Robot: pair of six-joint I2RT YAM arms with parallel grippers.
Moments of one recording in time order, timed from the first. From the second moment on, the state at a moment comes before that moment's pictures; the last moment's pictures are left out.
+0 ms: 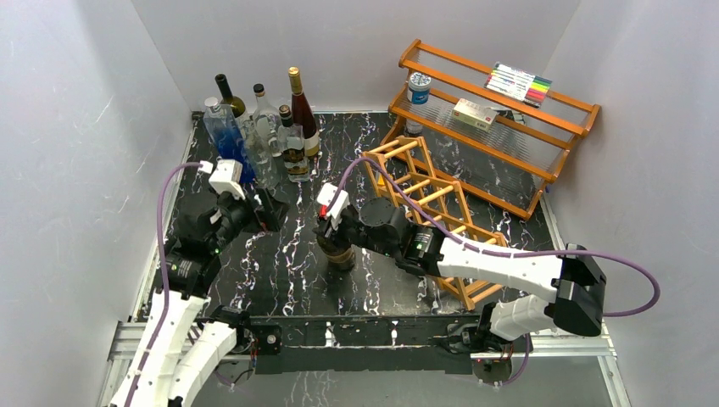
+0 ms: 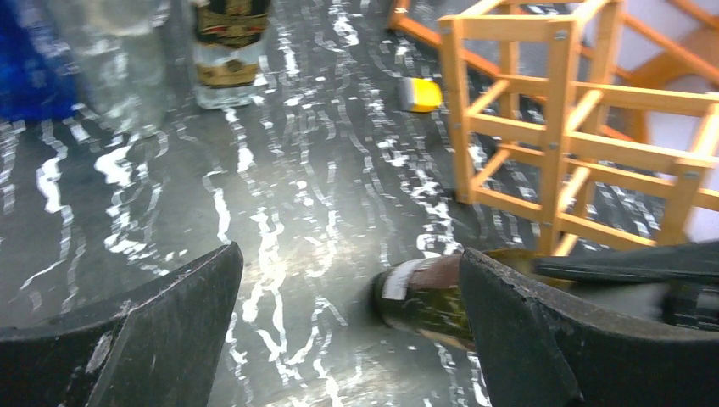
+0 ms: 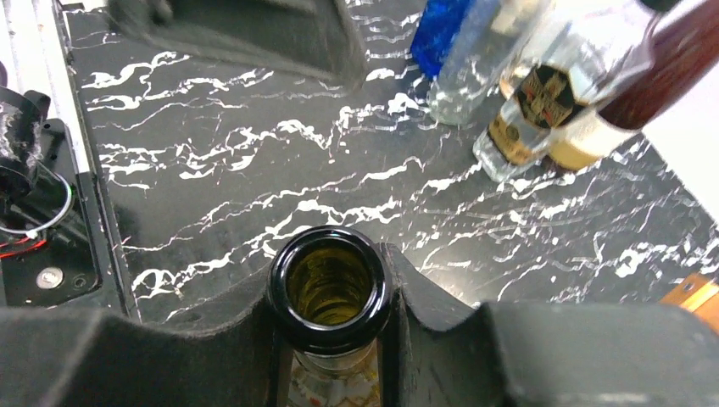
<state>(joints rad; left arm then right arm) -0.23 0.62 0.80 -0.52 0.15 -0.28 1.23 1.34 1.03 0.10 0.07 -0.17</state>
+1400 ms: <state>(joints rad) -0.23 0.83 1.06 -0.45 0.65 -0.52 1.14 1.26 0.95 0.06 0.14 0.00</state>
